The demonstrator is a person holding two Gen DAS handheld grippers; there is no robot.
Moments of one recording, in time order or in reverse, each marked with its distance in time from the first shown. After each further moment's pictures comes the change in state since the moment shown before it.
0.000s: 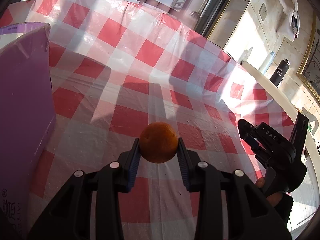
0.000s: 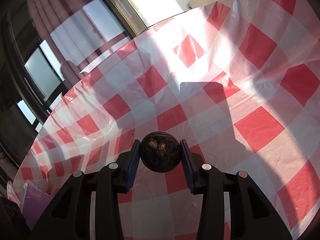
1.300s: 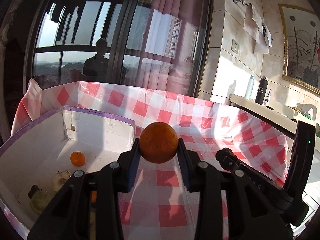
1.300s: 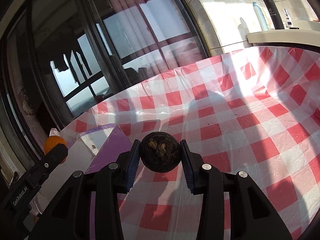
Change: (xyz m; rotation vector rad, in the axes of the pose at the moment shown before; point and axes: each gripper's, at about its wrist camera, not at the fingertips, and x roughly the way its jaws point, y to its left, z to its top) left arm -0.247 -0.007 -0.030 0.195 -0.371 0.141; right arm -0.172 0.153 -0.115 -0.273 -0.048 0.224
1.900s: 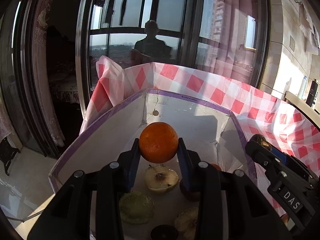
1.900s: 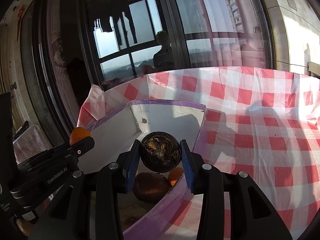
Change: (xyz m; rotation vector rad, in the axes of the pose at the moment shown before) left arm -0.007 0.151 0.005 -0.095 0.161 0.338; right arm 0.051 0.153 -0.028 -0.310 0.138 0.175
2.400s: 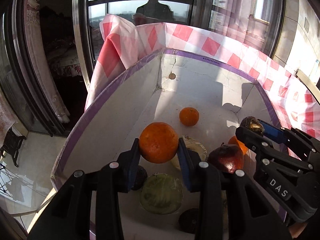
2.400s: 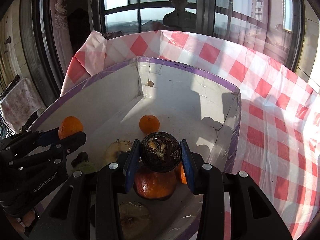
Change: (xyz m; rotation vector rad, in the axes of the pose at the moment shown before) left arm 0.038 0.029 -0.008 0.037 0.278 0.021; right arm 0.074 0.036 0.002 -0.191 0.327 -0.073
